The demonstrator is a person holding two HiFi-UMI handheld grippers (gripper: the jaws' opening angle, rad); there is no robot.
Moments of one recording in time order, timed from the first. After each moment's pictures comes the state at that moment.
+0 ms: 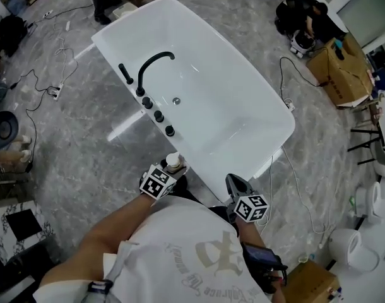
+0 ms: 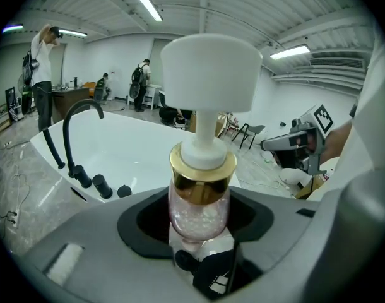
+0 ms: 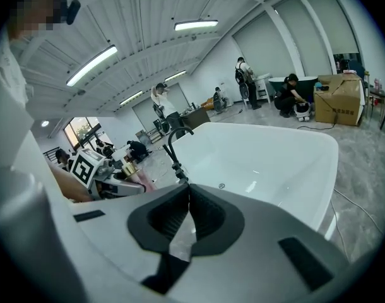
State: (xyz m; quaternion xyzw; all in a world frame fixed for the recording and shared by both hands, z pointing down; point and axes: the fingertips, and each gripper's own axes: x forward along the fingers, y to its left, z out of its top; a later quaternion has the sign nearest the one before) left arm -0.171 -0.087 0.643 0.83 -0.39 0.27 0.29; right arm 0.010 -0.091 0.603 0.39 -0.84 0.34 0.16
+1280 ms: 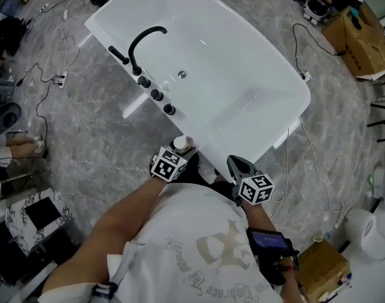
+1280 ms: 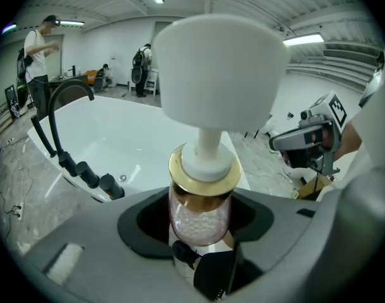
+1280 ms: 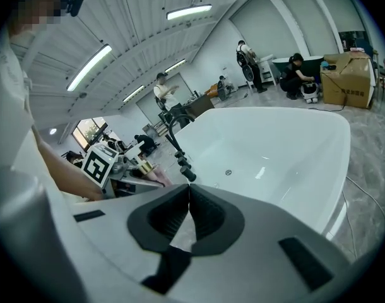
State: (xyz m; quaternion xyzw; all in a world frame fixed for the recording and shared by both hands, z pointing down) left arm -0.131 -0.103 0.694 0.80 -0.39 0.32 0.32; right arm 0.018 -0.096 0.643 0.33 -0.84 0.39 0.17
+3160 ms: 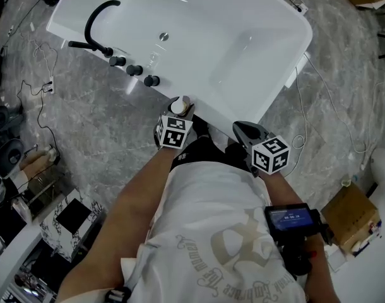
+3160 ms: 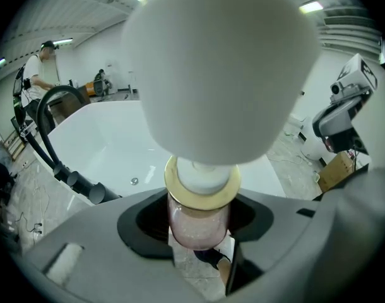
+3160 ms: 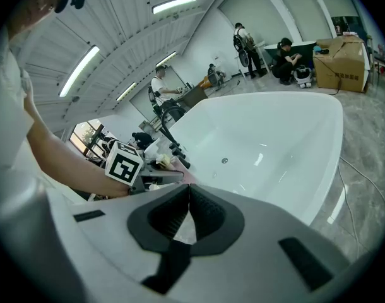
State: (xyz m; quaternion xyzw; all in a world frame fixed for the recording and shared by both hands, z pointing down) left arm -0.112 -0.138 0.769 0.78 -0.41 0.39 0.27; right arm 0.045 -0.081 0.679 0.33 -0.82 0.43 0.19
